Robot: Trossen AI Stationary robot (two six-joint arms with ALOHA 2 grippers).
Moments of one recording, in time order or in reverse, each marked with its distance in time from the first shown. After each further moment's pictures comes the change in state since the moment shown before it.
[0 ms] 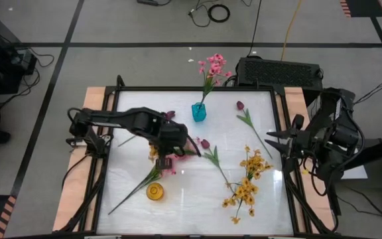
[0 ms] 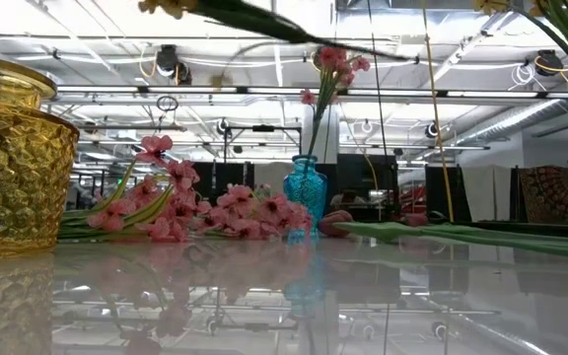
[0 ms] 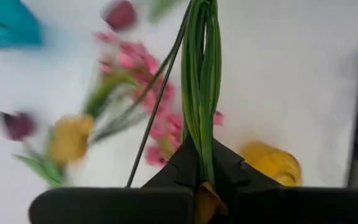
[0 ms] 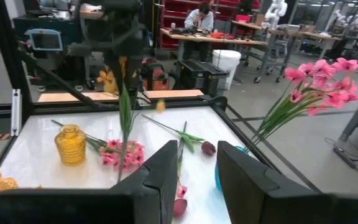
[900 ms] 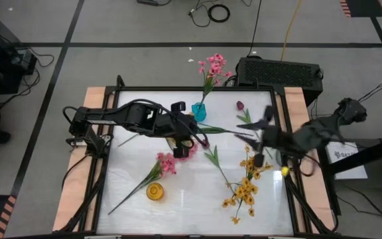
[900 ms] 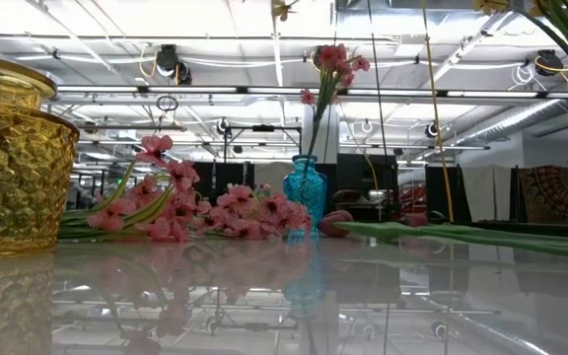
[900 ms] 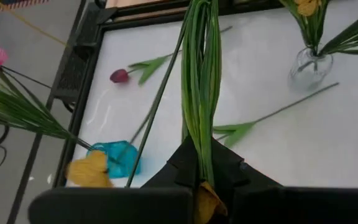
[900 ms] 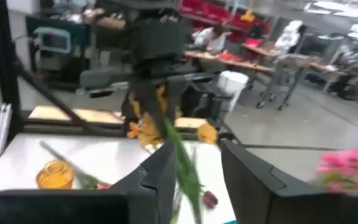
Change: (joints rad) left arm 0.003 -0.003 0.084 0.373 -0.322 0.197; right arm -0.552 0.135 0.033 0.871 -0.534 -0.932
